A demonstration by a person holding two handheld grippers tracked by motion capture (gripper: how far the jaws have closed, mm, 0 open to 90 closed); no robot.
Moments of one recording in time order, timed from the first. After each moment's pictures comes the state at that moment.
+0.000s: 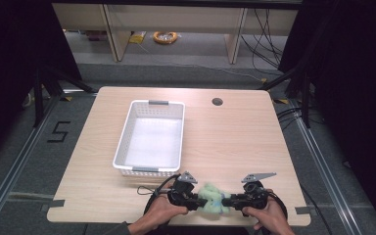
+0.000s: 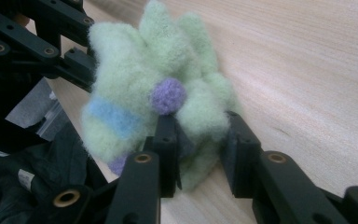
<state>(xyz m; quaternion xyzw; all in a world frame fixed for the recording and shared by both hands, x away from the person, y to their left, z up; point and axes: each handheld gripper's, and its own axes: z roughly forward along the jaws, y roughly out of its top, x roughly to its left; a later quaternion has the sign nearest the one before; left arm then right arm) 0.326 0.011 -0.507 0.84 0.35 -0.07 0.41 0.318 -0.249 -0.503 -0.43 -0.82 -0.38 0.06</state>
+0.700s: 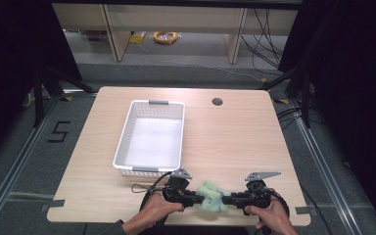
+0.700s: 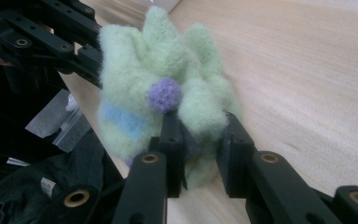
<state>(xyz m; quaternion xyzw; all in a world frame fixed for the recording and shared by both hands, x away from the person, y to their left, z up) 0.329 0.025 -0.493 0.82 0.36 -0.08 0.44 0.315 -0.251 -0.491 -0.42 -0.80 -0.42 0.08</state>
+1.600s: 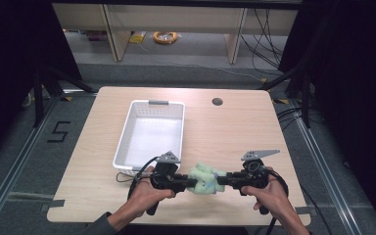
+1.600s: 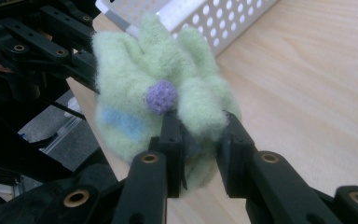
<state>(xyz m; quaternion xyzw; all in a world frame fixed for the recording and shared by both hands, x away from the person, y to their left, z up) 0.341 0.056 -0.431 0.81 0.36 -0.03 0.47 0.344 -0.228 -0.426 -0.39 -0.81 -0.44 0.05</state>
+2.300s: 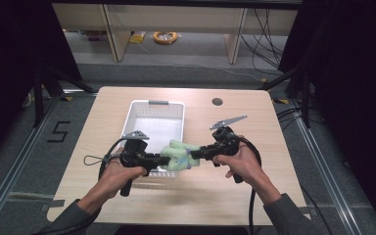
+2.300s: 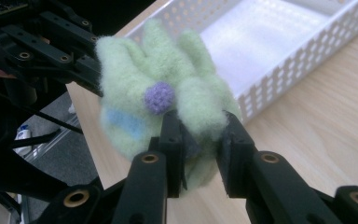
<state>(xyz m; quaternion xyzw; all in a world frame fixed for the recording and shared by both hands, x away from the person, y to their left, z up) 0.374 0.130 -0.397 0.78 0.41 0.00 0.47 0.406 -0.151 -0.377 -0.35 -0.84 -0.42 0.05</state>
